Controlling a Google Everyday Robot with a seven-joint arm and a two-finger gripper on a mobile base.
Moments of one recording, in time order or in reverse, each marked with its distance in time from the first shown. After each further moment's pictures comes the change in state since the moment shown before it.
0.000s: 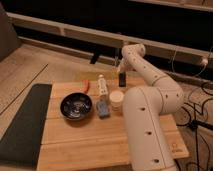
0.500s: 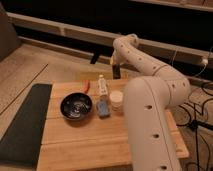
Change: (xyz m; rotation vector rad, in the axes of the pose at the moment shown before) arm -0.020 0.053 -0.048 -0.013 -0.095 -0.116
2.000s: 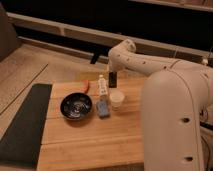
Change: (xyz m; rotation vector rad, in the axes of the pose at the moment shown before) arm 0.062 0.037 -0.047 0.009 0.006 0.104
